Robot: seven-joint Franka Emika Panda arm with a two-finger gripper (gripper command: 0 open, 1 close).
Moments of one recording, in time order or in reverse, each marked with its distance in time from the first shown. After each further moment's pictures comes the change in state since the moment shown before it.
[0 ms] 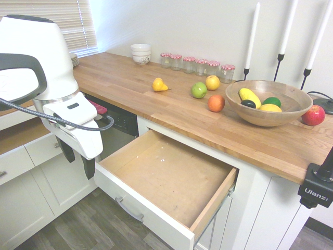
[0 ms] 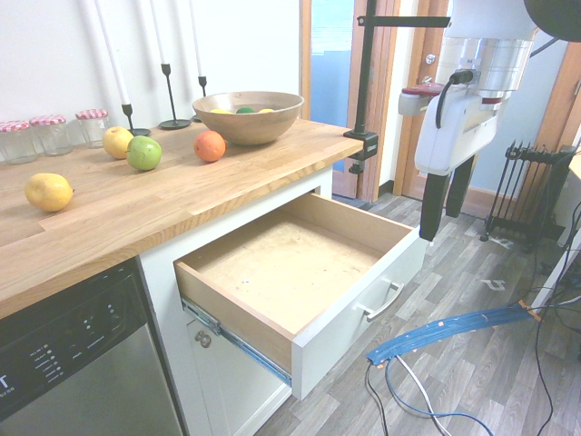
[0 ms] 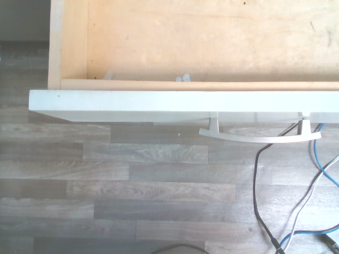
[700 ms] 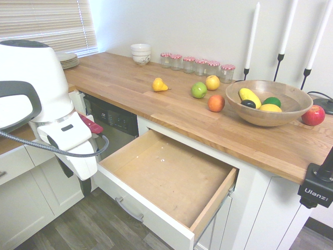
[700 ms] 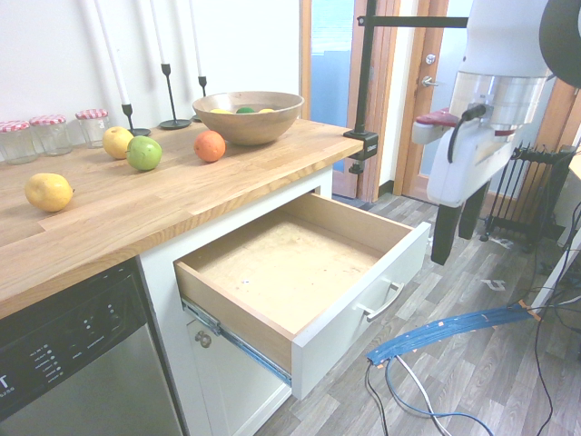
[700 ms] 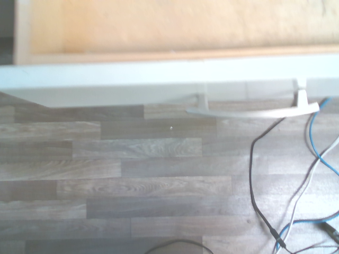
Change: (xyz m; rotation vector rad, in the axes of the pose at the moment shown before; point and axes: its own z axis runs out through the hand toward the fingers) arm -0.013 0.029 0.042 -0.011 0.009 0.056
